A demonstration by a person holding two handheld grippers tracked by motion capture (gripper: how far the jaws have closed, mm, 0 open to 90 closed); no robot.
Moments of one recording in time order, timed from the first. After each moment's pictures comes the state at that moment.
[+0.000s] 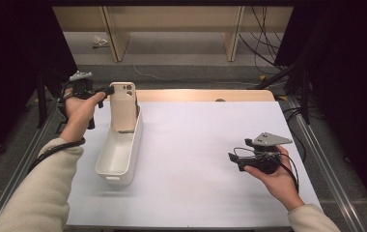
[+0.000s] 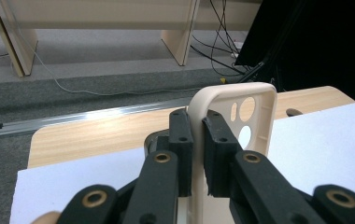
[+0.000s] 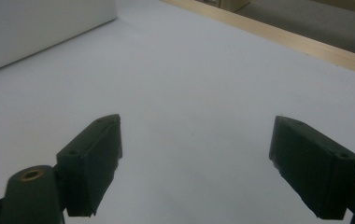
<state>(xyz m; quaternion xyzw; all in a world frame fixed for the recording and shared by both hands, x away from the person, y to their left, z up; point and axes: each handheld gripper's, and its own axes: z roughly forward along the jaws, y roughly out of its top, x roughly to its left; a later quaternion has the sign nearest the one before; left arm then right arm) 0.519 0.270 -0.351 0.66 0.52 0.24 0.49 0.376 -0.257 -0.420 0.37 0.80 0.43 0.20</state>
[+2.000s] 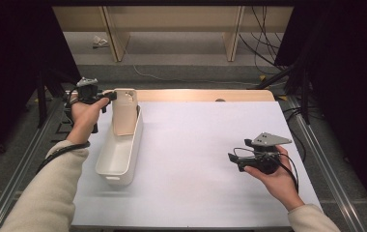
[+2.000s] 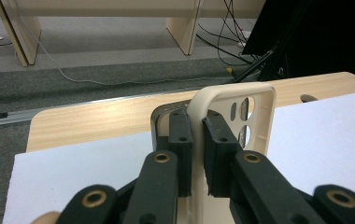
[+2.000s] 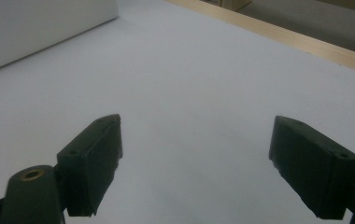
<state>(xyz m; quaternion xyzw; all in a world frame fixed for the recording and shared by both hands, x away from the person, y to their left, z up) 0.526 0.267 -0.377 0.67 0.53 0.24 0.47 0.376 -0.256 -0.420 0.37 0.80 0.43 0.20</state>
